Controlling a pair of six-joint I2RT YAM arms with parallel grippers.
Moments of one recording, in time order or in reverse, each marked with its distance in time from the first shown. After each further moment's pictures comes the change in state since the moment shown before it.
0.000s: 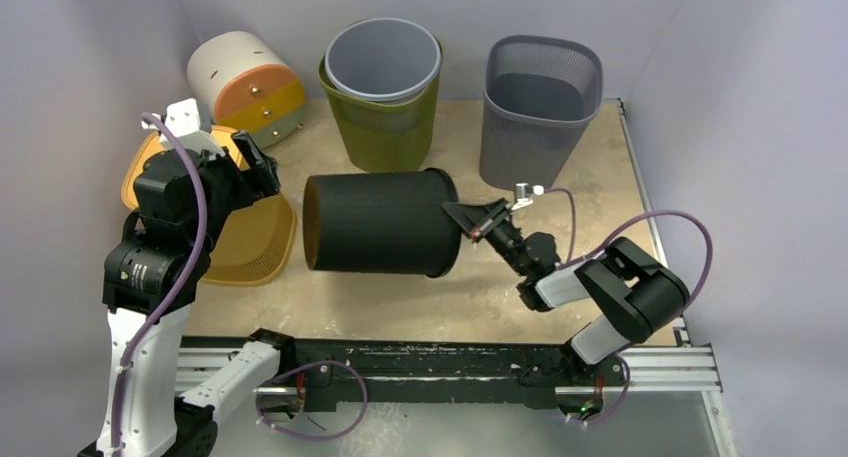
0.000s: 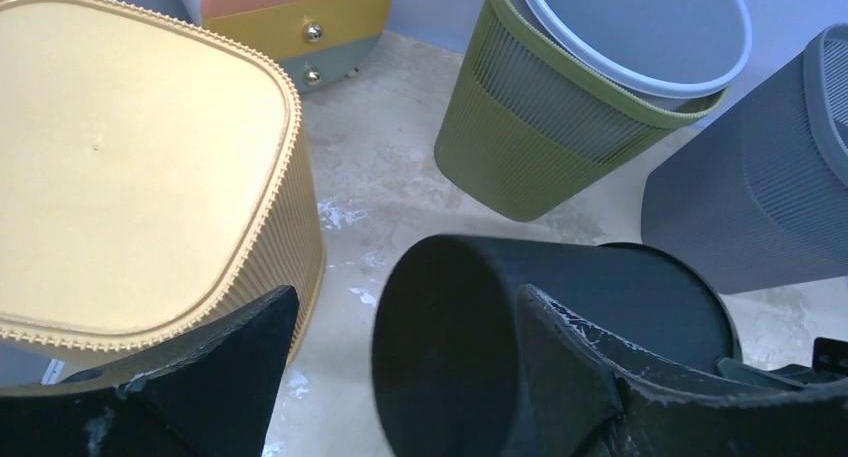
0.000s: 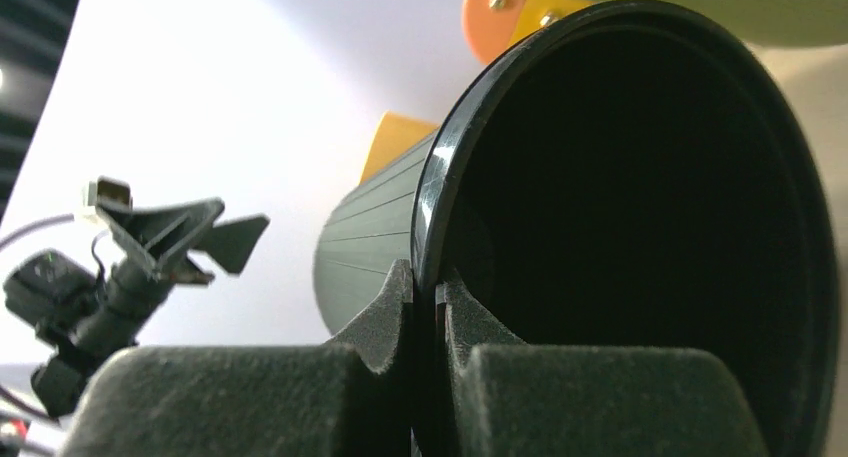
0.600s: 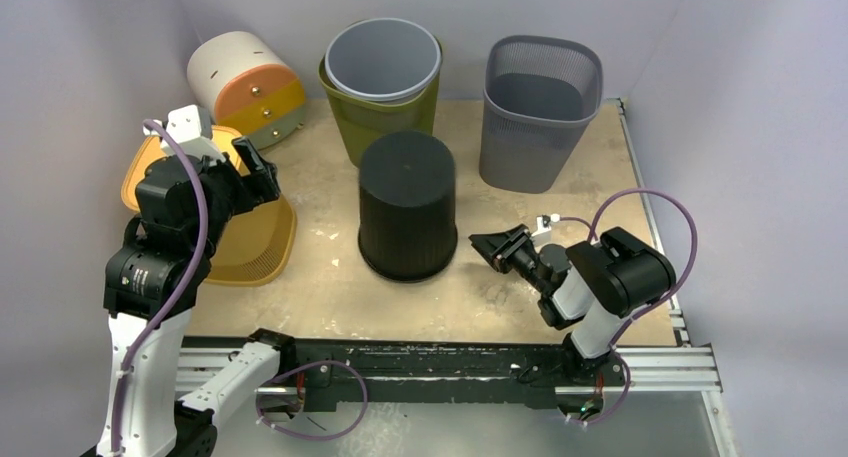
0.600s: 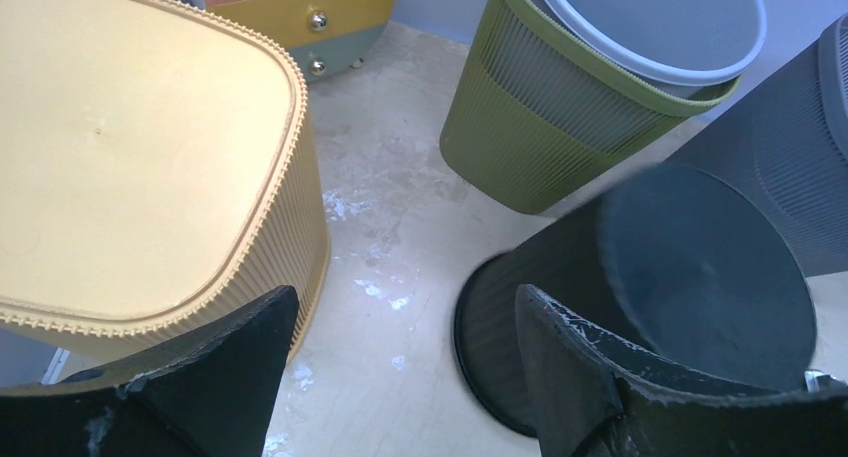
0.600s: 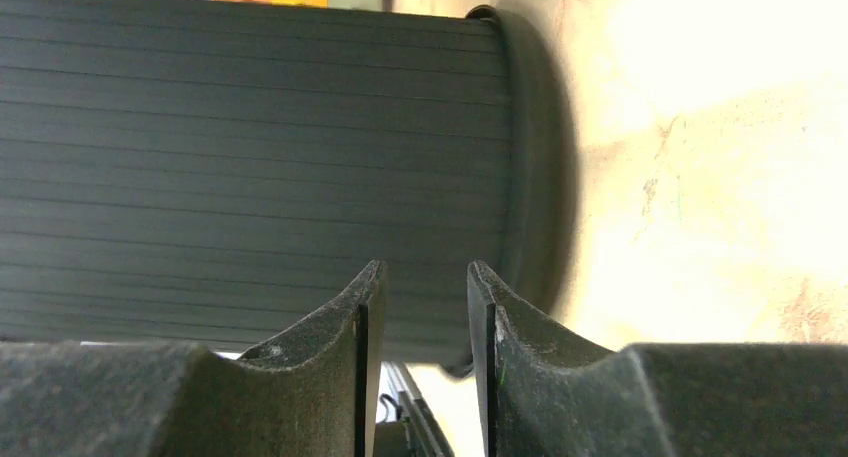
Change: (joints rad) left arm 0.000 -0.025 -0.027 -0.004 -0.003 0.000; right arm -0.253 0.114 -0.245 -0.037 -0.135 0.028
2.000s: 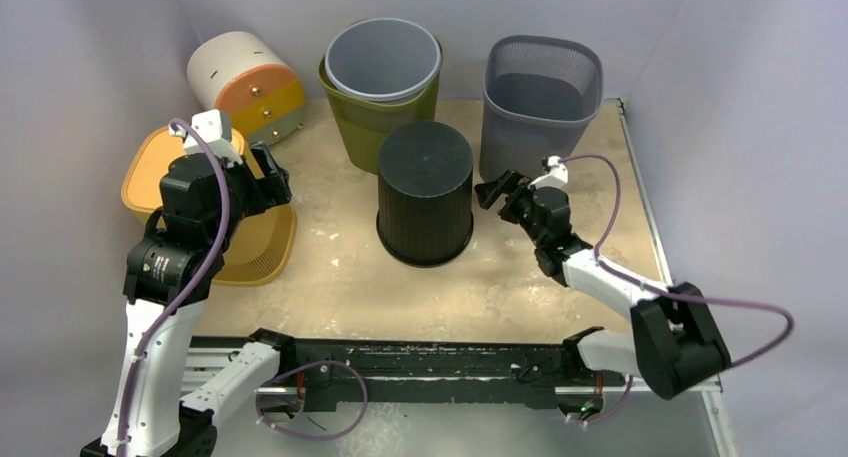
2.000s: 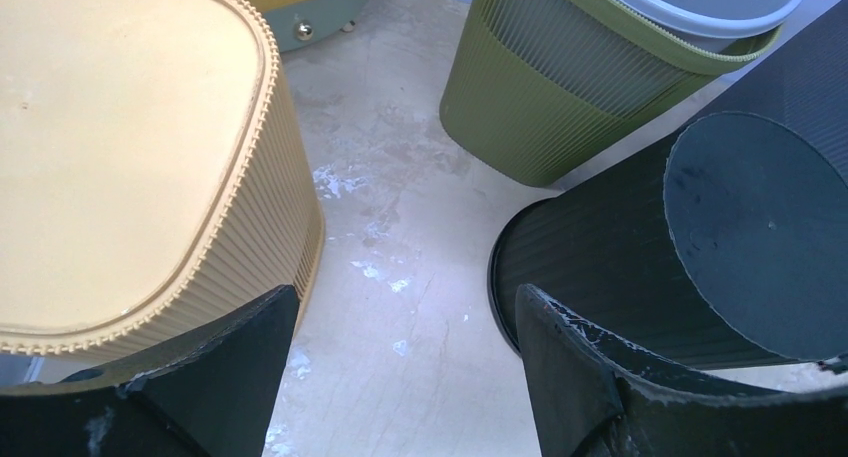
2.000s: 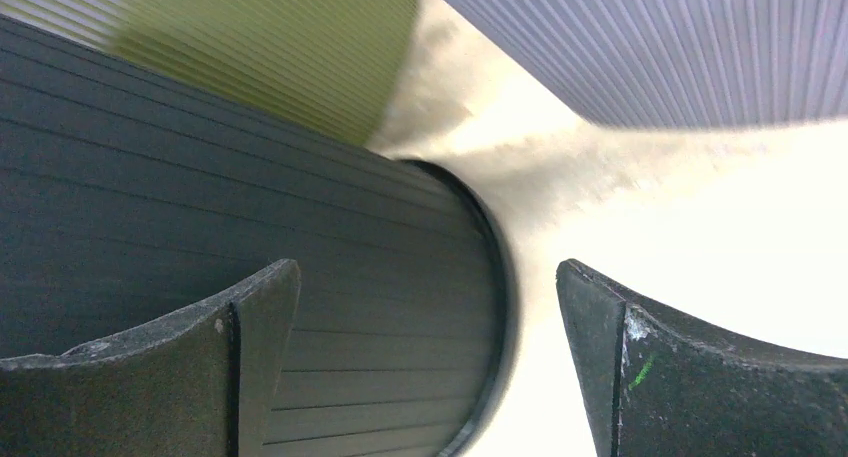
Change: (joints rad) left arm 0.000 -0.011 -0.116 0.043 0.031 0.003; right arm -0.005 -0.488 0.443 -1.002 0.327 -0.651
